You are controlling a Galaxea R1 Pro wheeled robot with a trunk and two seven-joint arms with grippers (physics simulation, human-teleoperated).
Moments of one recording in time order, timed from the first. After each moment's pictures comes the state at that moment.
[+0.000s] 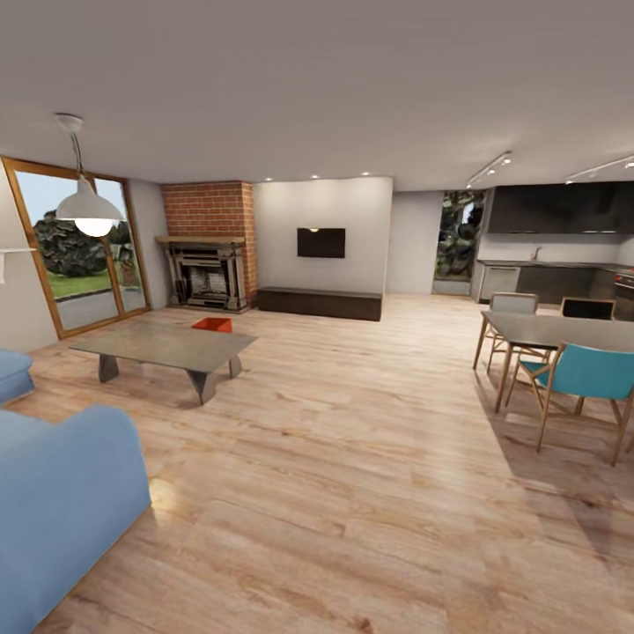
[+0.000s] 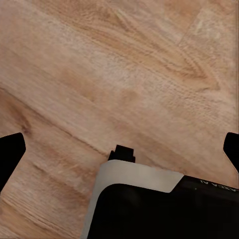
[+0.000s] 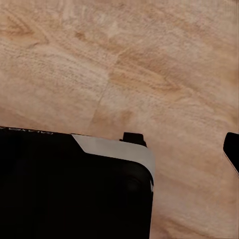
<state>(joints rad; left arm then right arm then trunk) -0.28 0.02 0.00 0.00 0.22 -0.03 0.12 -0.15 0.02 0.08 0.03 0.02 -0.19 -0.01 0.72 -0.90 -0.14</state>
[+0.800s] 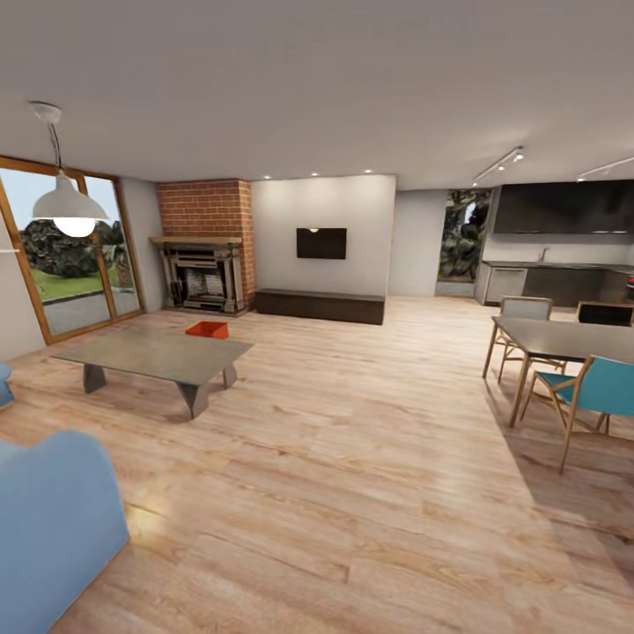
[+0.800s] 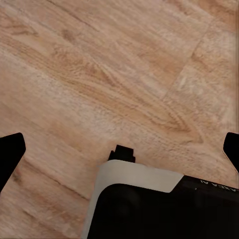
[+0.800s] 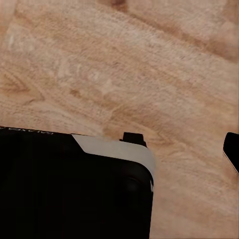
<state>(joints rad) -0.28 0.02 0.00 0.00 0.22 -0.03 0.12 -0.15 0.02 0.08 0.03 0.02 -0.19 -0.01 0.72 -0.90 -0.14</state>
